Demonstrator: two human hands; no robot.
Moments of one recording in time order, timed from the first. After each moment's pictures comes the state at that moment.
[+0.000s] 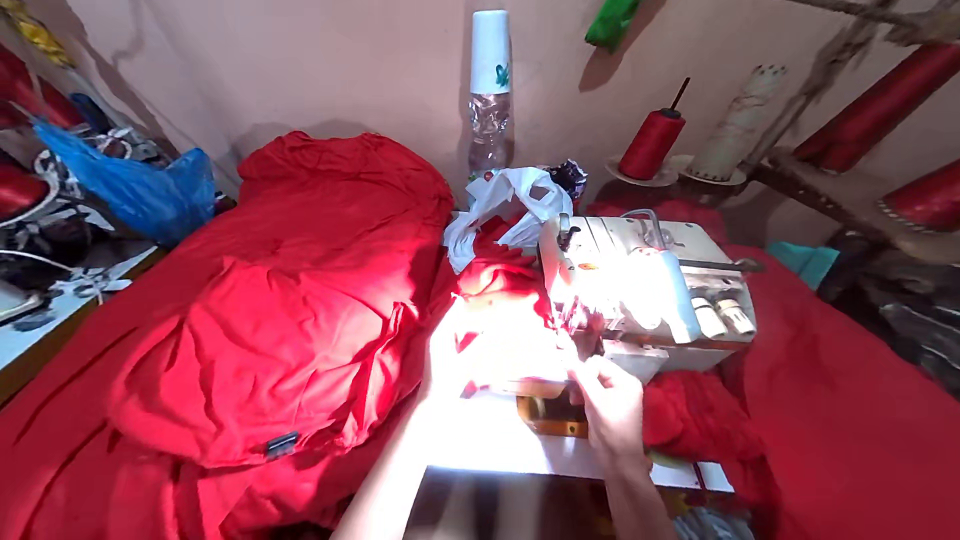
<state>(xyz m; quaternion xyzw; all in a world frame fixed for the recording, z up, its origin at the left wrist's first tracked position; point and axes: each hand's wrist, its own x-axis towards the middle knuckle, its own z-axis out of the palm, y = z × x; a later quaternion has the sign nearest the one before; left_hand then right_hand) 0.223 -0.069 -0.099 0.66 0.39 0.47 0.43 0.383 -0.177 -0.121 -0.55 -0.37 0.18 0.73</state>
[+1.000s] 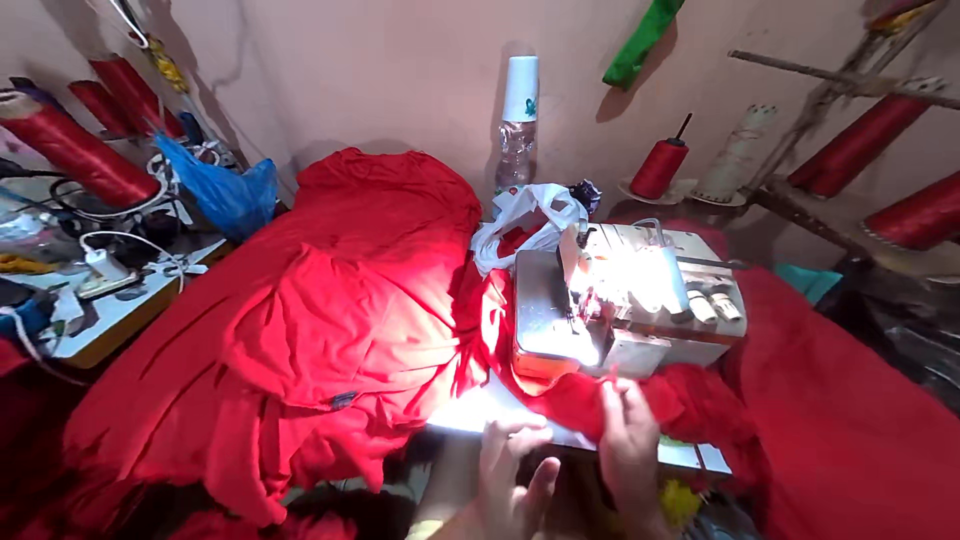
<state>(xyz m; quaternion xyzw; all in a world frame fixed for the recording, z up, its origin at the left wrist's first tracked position) 0.196 -0.207 -0.141 0.75 0.19 0.59 0.23 0.349 -0.232 -0.127 -0.57 -0.42 0.08 0.70</state>
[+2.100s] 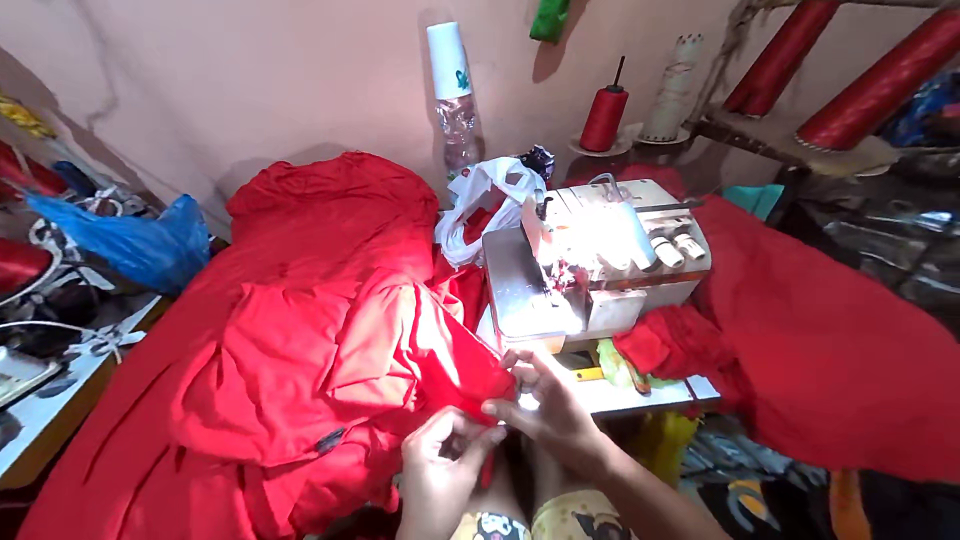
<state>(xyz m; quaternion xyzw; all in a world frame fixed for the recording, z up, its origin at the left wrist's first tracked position) 0.129 -0.179 -0.090 0.73 0.33 0.48 0.35 0.296 -0.208 -0.090 -0.42 -0.58 0.28 0.65</state>
